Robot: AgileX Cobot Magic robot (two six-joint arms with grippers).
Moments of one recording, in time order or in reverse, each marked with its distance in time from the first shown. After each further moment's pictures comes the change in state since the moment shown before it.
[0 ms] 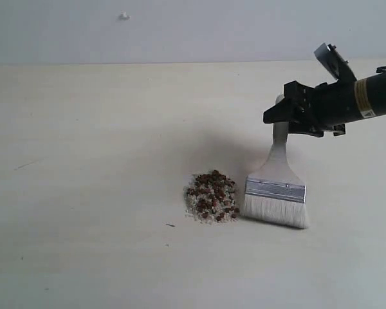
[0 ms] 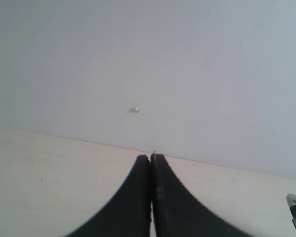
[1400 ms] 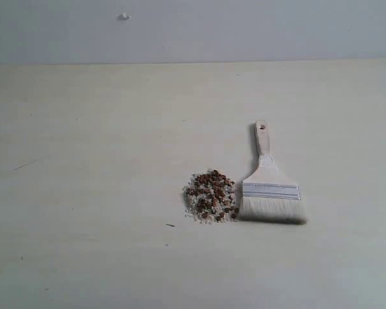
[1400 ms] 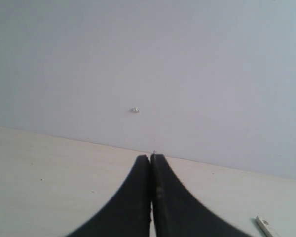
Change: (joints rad) left arm 0.000 0.000 0.000 0.000 0.000 0.000; right arm -0.001 -1.907 1.062 1.356 0.666 -1.186
